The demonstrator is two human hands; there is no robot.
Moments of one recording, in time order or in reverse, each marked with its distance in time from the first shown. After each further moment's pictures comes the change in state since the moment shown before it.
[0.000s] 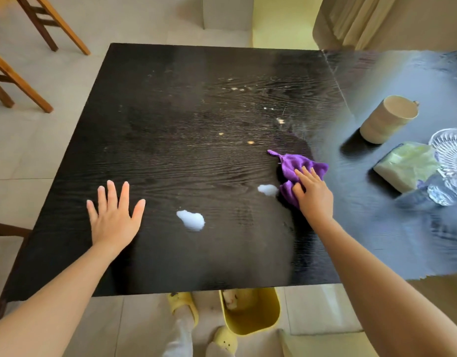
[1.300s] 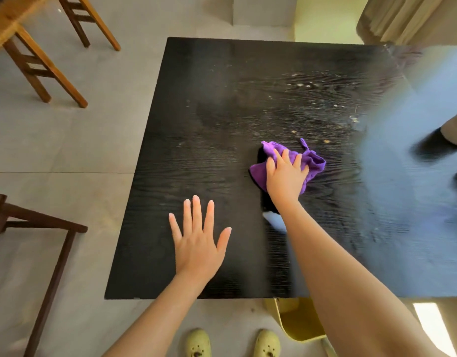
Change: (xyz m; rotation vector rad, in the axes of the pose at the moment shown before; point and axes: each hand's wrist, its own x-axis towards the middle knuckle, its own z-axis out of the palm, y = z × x) left_hand -0.040 -0.033 0.008 0.007 0.018 0.239; right_hand 0.005 -0.230 0.135 -0.173 -0.026 0.101
